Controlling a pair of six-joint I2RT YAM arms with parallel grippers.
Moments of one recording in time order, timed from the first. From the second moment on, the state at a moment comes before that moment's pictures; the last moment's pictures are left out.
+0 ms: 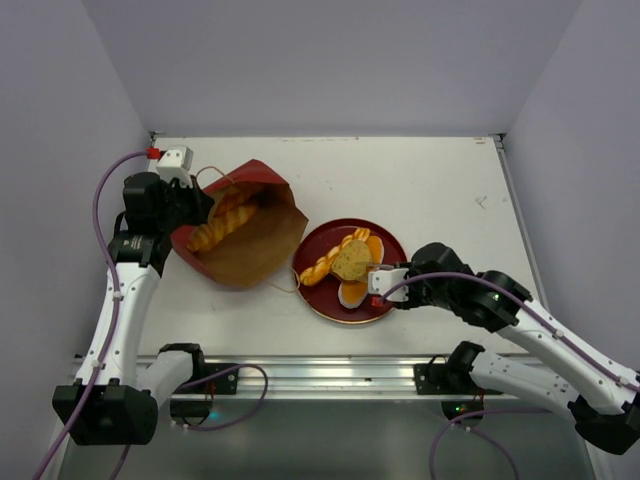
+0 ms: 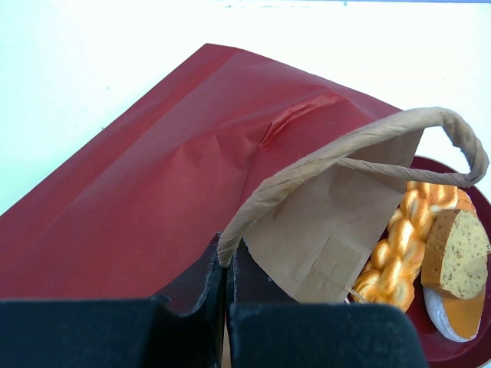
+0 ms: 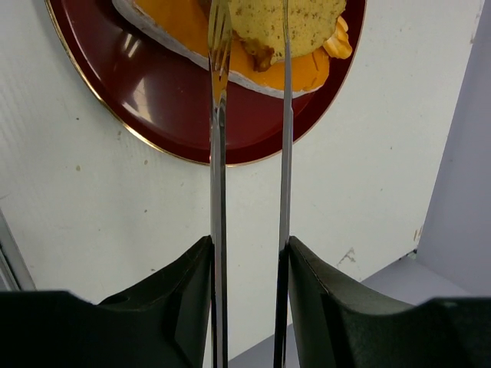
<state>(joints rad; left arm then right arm) 0.02 1.01 0.99 -0.42 0.29 -0.10 0.85 0.81 0.91 -1.00 0.18 -0.86</state>
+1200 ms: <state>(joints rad) 0.02 0.97 1.00 -0.47 0.37 -0.07 1.08 1.61 1.40 -0.53 0.14 -0.87</state>
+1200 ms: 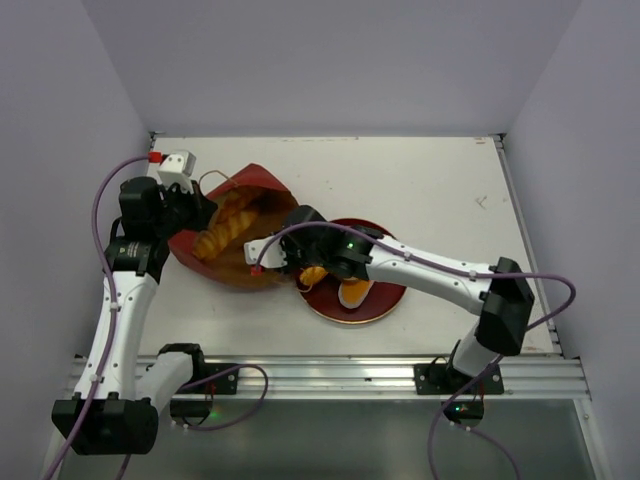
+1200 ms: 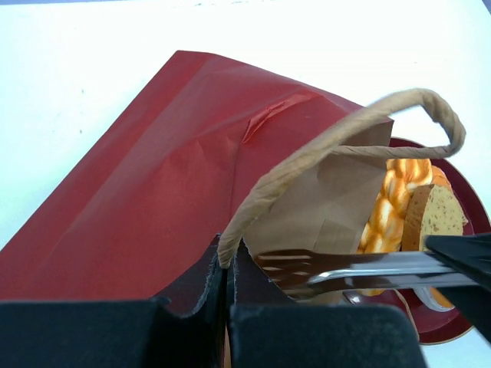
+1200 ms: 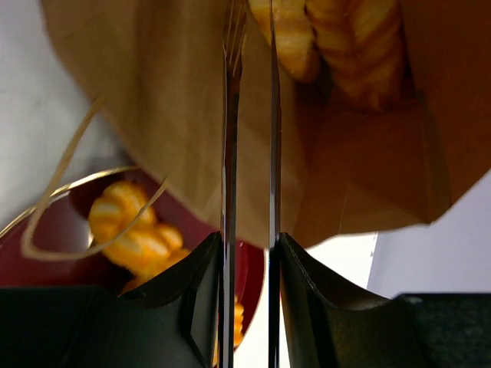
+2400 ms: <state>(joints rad) 0.02 0.90 0.94 -0.48 0.33 -0.11 1.20 1.86 1.41 -0.15 0.21 -0.95</state>
